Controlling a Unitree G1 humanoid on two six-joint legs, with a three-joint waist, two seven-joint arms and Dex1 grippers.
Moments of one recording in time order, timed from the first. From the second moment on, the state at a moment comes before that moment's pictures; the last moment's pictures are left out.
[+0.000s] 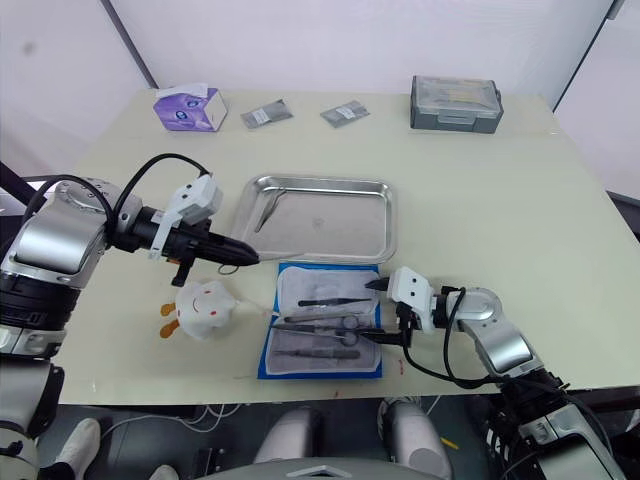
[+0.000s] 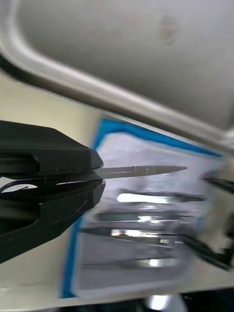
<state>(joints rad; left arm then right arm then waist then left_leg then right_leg) -0.70 0.92 -0.16 0.09 -0.32 0.69 -1.45 -0.26 -0.46 0.34 0.06 0.16 0.11 1.04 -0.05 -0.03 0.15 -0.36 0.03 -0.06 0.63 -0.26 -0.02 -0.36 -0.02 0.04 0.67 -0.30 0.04</state>
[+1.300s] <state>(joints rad) -0.76 0.37 -0.01 0.24 -0.12 1.07 -0.27 -0.26 -0.46 0.34 0.06 0.16 0.11 1.04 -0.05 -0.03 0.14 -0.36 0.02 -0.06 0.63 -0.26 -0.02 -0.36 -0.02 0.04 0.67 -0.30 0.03</state>
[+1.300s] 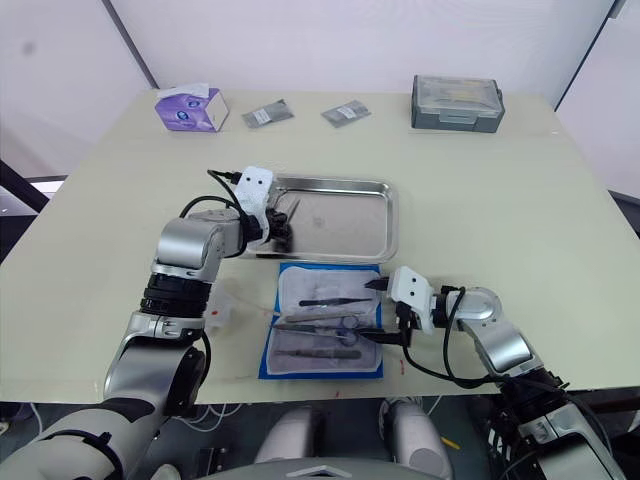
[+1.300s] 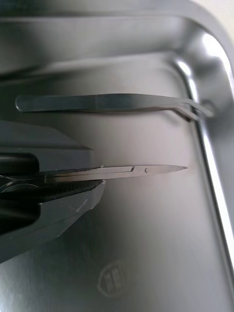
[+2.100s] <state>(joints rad) -0.77 0.37 0.01 0.23 -0.12 1.10 -0.23 -0.26 -0.46 0.34 0.06 0.16 0.11 1.04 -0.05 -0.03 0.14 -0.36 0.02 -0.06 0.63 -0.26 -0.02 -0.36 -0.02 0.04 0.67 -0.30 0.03</state>
